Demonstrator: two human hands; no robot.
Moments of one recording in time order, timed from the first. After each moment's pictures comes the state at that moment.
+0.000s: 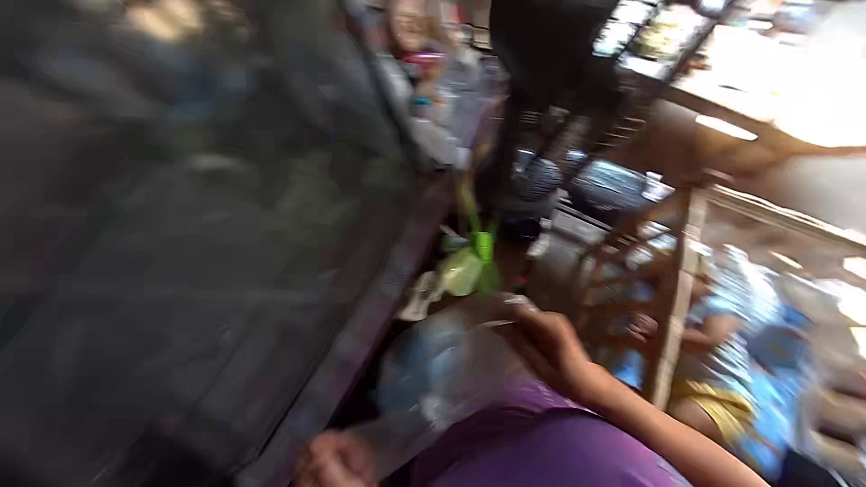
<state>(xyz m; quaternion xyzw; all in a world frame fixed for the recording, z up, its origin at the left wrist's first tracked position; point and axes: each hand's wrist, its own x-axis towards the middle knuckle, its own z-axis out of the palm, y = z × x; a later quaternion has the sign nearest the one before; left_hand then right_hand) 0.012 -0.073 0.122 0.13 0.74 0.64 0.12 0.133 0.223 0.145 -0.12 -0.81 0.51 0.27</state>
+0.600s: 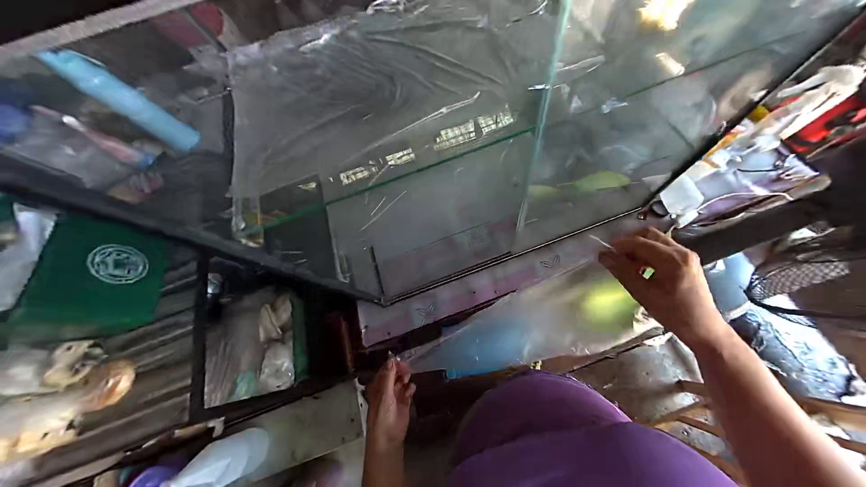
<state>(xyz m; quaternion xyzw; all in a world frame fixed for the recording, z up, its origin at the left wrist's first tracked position) 0.034 -0.173 0.062 -0.27 0.62 0.74 0.04 -0.024 0.237 0.188 0.08 -0.90 0.38 0.18</state>
